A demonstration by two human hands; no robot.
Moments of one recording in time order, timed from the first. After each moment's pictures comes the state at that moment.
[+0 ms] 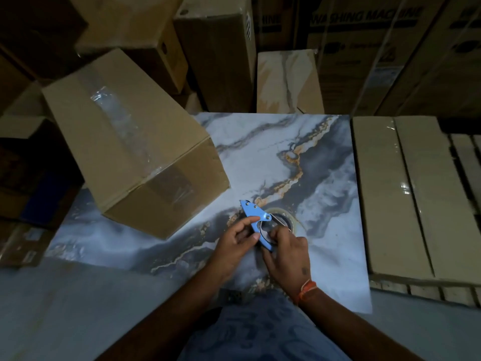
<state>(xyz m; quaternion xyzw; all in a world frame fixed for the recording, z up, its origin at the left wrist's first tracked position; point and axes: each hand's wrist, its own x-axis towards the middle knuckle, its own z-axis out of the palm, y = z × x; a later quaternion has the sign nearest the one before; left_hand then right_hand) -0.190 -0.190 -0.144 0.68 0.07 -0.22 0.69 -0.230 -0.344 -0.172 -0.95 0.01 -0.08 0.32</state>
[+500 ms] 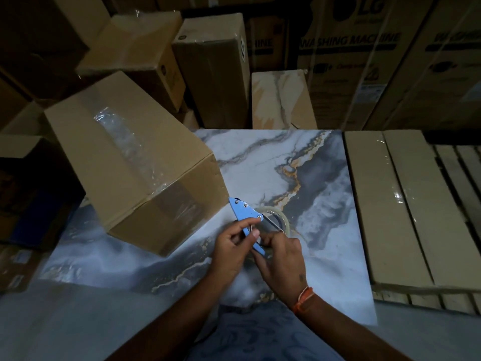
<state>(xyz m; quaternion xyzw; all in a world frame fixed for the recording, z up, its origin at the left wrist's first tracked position) -0.172 -0.195 -0.120 0.66 0.03 -0.09 0.74 -0.217 -0.323 -0.142 -0.92 -0.02 -0.17 0.34</state>
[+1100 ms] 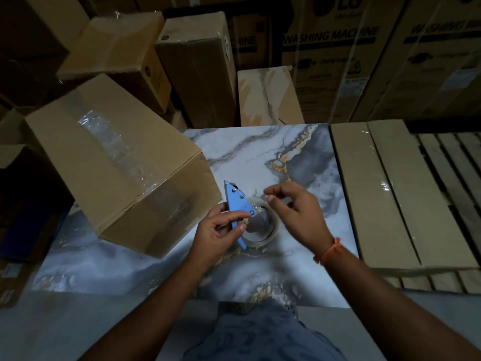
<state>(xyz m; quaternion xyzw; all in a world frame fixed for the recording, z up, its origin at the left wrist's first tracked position) -0.154 -0.166 -0.095 0.74 -0.16 -0.07 0.65 -0.171 -0.374 -0.046 -0.84 0.05 -0.11 0.52</state>
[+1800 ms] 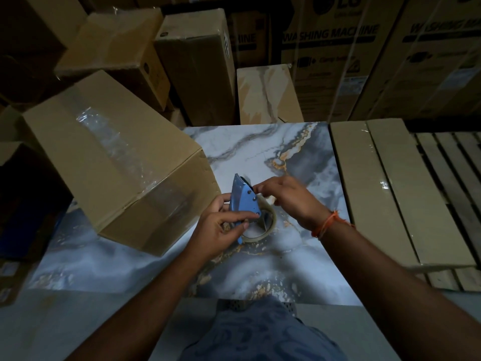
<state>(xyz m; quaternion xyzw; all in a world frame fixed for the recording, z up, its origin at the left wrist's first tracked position) -0.140 -0.159 -0.089 0.81 -0.25 -0.06 0.53 -0.136 -0.375 -0.031 -0.79 0.03 0.11 0.60</state>
